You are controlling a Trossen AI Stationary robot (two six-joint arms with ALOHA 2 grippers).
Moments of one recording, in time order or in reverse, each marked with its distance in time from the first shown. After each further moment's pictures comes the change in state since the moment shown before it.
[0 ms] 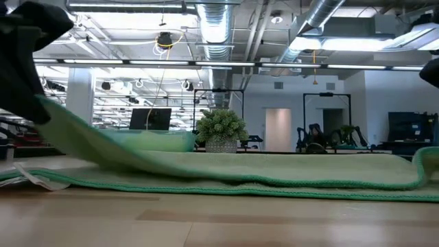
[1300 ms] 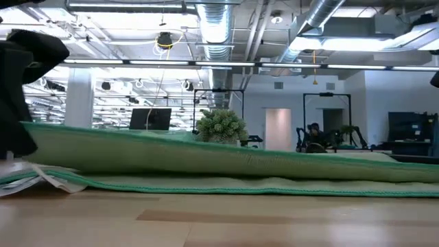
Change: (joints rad) left arm 0.002 -0.001 -0.117 0.294 0.040 0.013; right arm 0.031 0.000 -0.031 -0.189 -0.052 0.048
